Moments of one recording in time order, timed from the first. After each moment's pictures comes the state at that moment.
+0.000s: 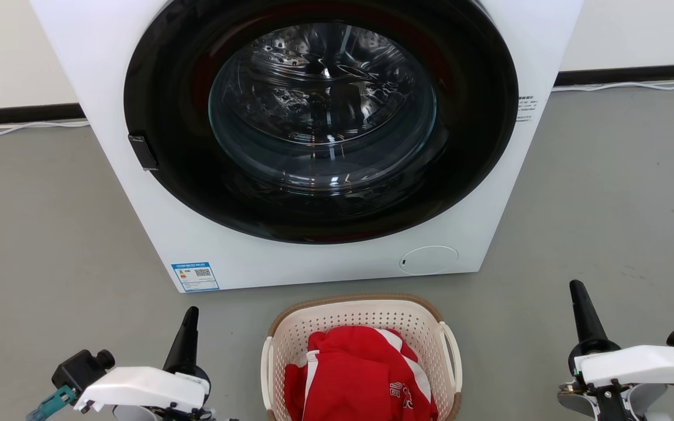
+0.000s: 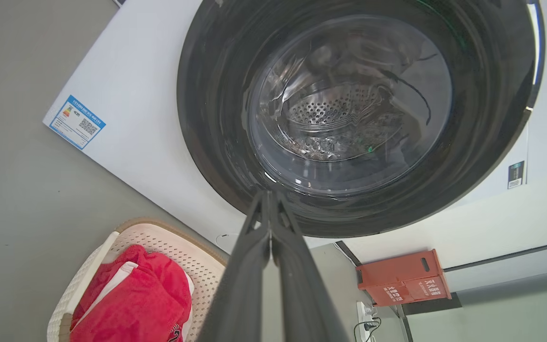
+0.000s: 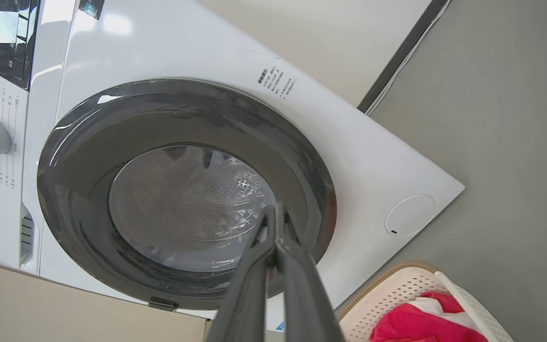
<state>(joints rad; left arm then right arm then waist) -0.05 0.05 -0.06 0.26 -1.07 -0.05 -0.07 -0.07 -0.10 -0.04 0.27 1.10 0.12 -0.05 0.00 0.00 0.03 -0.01</state>
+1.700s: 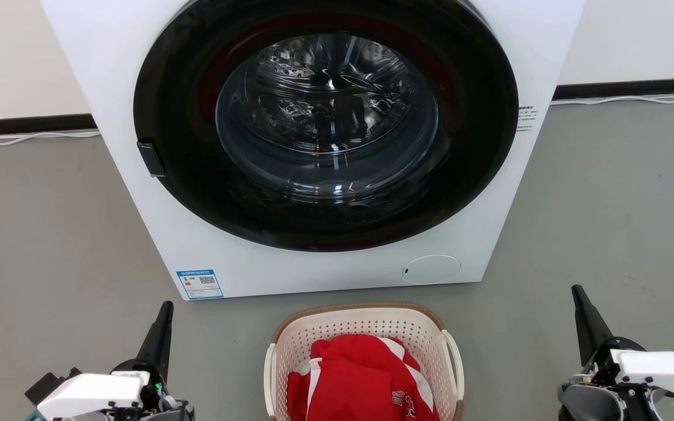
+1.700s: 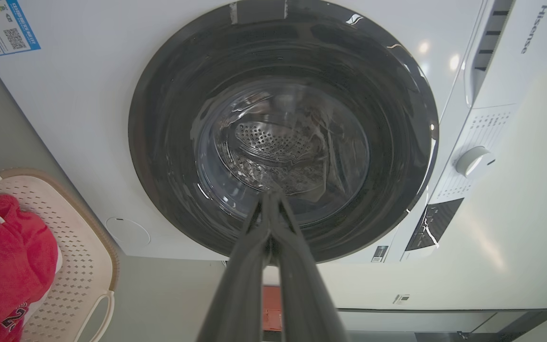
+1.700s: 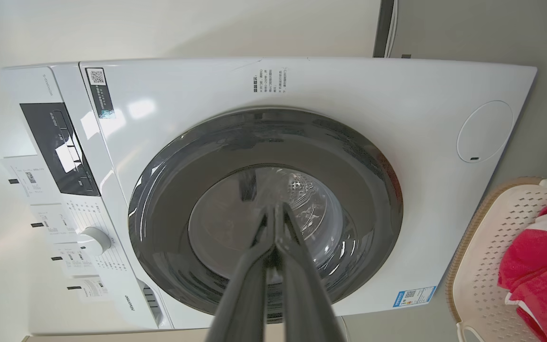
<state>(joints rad) -0.05 0.06 0.05 0.27 -1.59 -0.12 0.09 -0.07 -0.05 -0.13 0.27 1.58 0.12 0.09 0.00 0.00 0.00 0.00</state>
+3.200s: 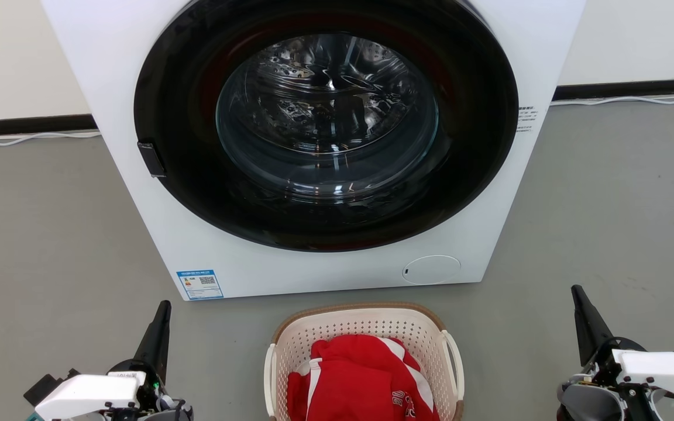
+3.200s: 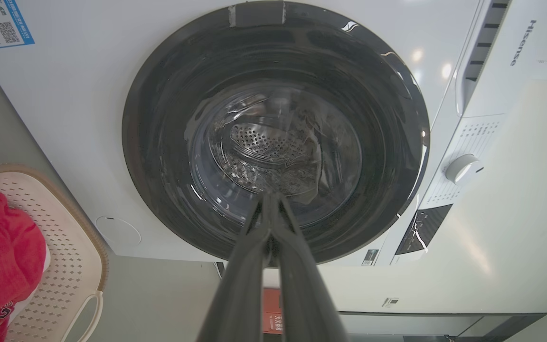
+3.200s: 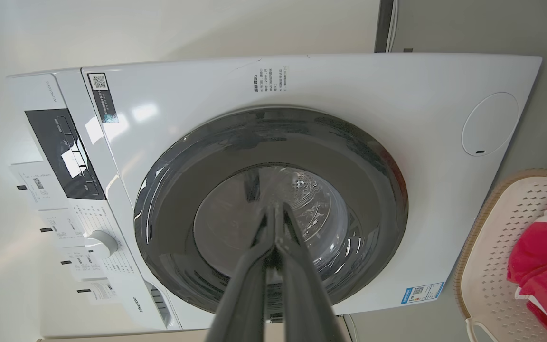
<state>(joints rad) -0.05 0.05 0.07 0.27 -1.62 -0.12 0.10 -0.07 -0.05 -0.13 0.27 1.60 0.12 0.10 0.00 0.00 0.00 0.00</state>
